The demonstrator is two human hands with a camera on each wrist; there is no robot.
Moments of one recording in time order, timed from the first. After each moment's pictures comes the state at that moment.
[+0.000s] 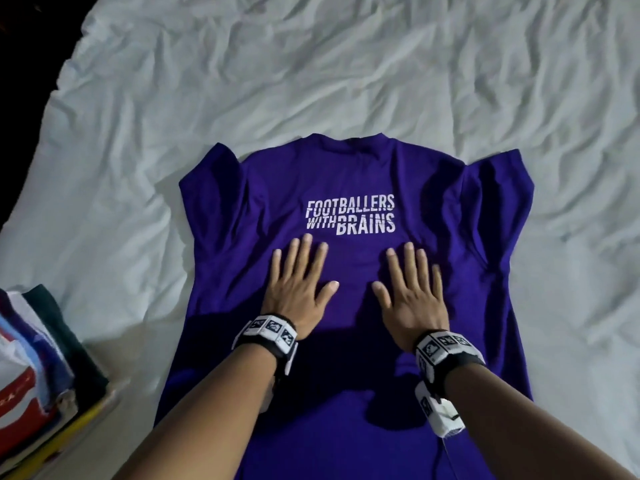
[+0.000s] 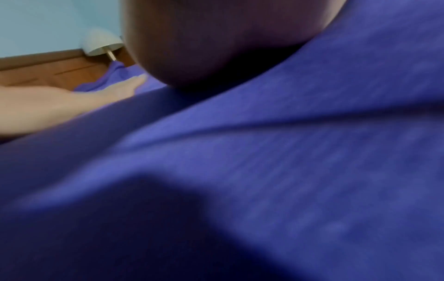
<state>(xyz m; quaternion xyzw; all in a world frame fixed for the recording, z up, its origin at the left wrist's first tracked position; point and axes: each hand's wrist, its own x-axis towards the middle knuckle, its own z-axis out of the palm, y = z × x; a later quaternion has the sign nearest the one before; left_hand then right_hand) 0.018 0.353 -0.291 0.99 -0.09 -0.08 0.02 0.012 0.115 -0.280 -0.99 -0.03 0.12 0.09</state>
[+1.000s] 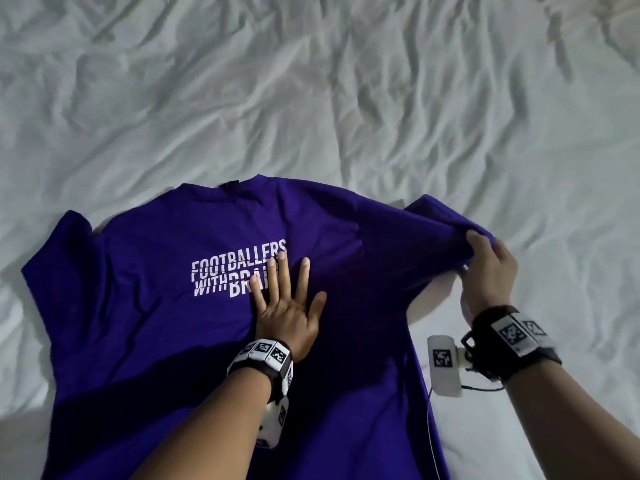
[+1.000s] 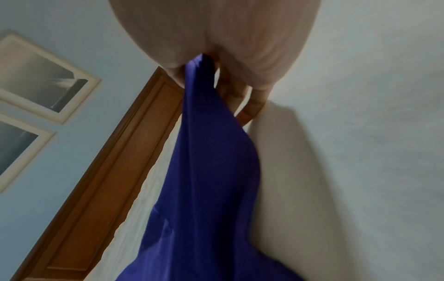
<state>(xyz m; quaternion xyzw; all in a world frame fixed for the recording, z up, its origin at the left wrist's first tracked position) 0.085 0.189 -0.317 0.99 -0.07 -0.07 0.08 0.117 -0.107 -0.220 -0.59 0.42 -0.15 0.68</state>
